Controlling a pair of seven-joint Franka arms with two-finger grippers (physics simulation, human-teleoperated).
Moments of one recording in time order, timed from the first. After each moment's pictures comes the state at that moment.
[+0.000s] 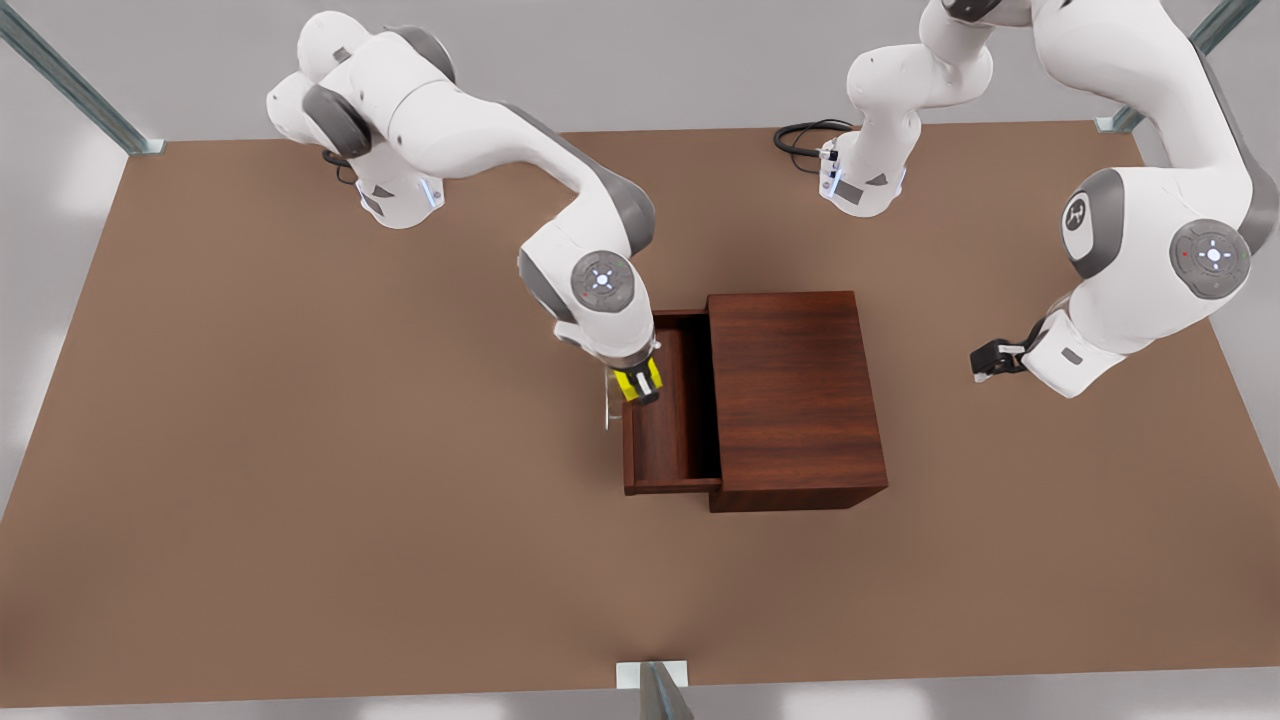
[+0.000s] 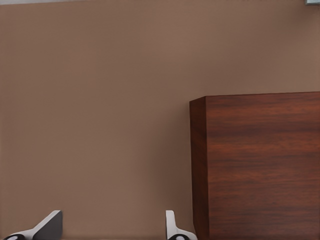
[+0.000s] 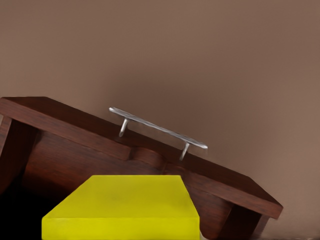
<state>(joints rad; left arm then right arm) 0.08 0.19 -0.14 -1.51 0.04 1.65 -0.03 0.69 0.72 0.07 -1.04 0.07 1.78 1.94</state>
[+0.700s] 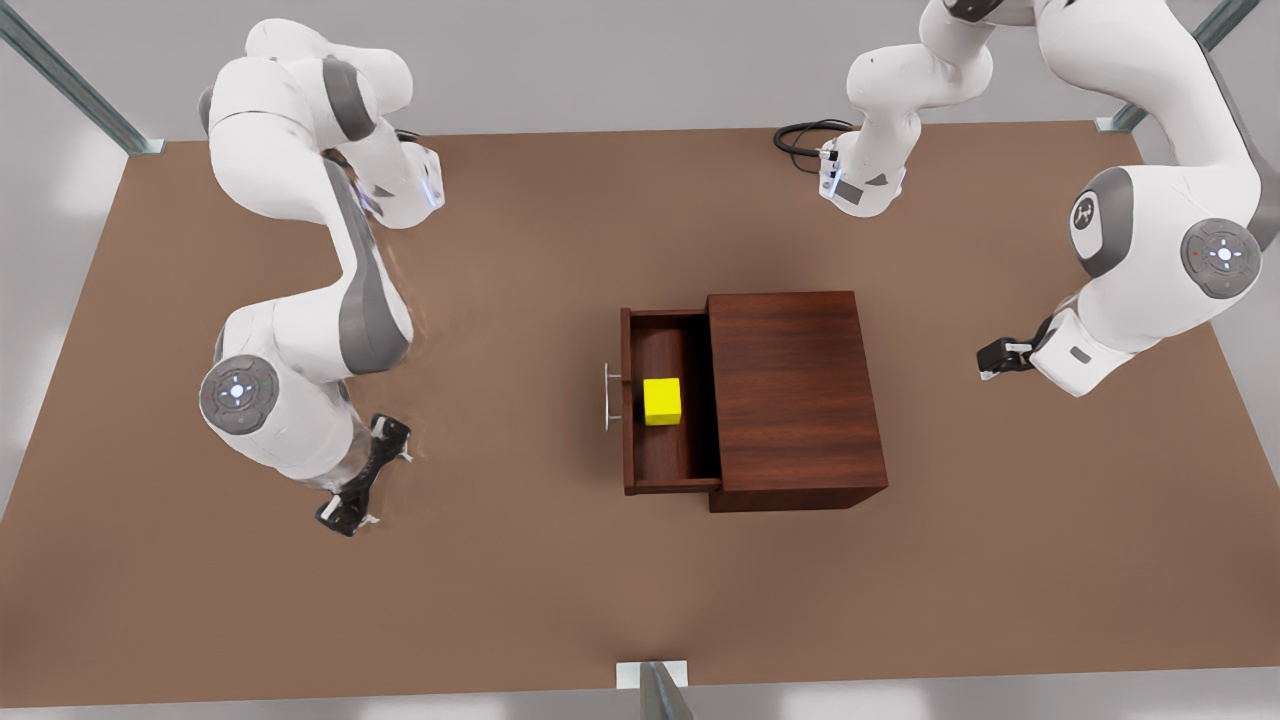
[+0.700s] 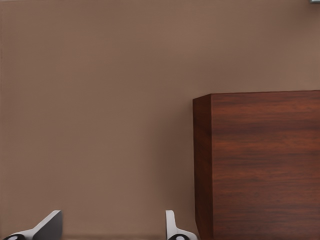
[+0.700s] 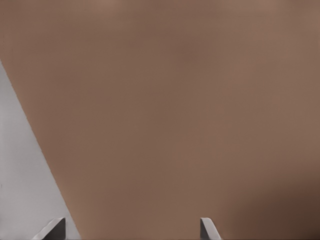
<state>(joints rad) 0.09 0.19 -0.14 -1.51 0.04 1.64 -0.02 0.15 0.61 -0.01 -1.03 0.02 1.68 2.13</state>
